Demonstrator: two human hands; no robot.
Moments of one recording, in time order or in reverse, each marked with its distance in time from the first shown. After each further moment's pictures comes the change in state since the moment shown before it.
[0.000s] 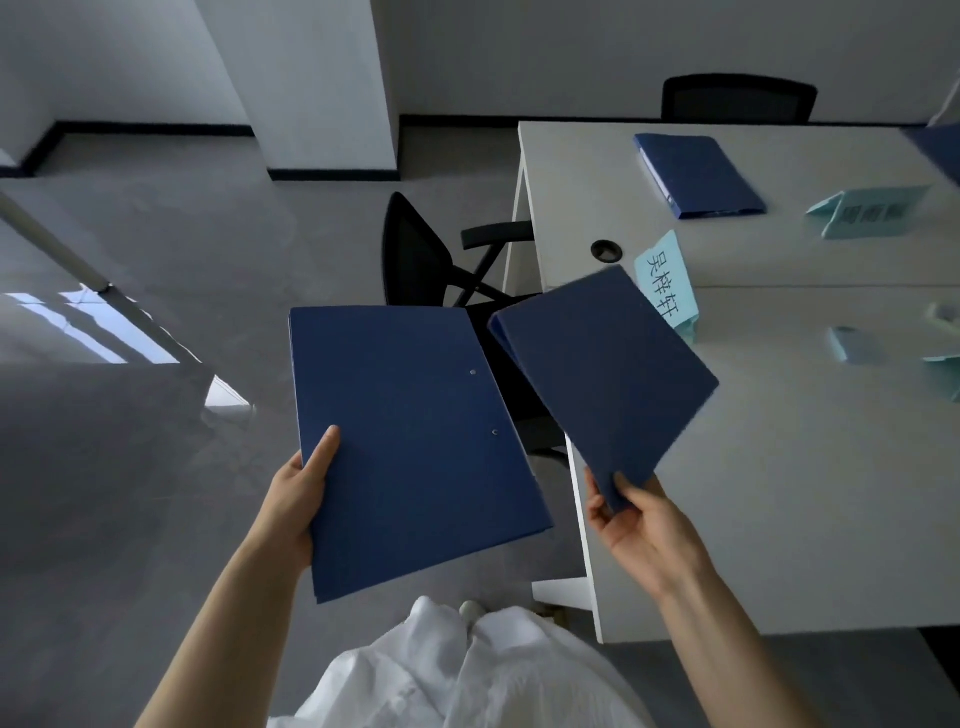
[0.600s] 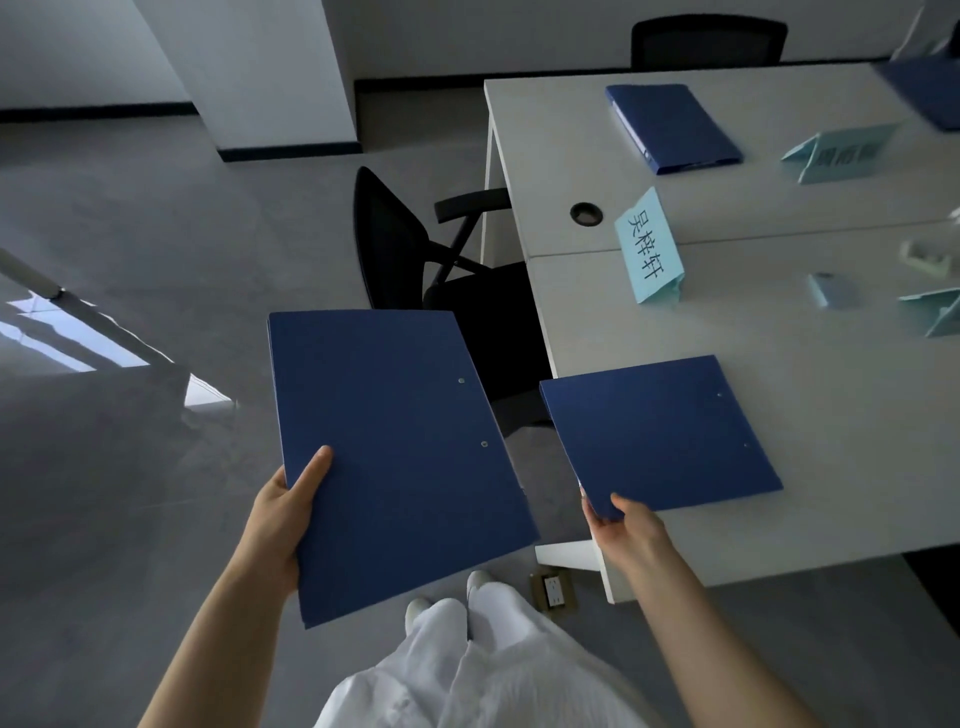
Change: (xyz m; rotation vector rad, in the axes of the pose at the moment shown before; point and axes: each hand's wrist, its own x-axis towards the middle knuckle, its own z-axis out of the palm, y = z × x) left_hand 0.006 -0.006 -0.025 0.087 -0.037 -0.030; right_hand 0.052 0.051 -0.073 0.188 0.596 0.024
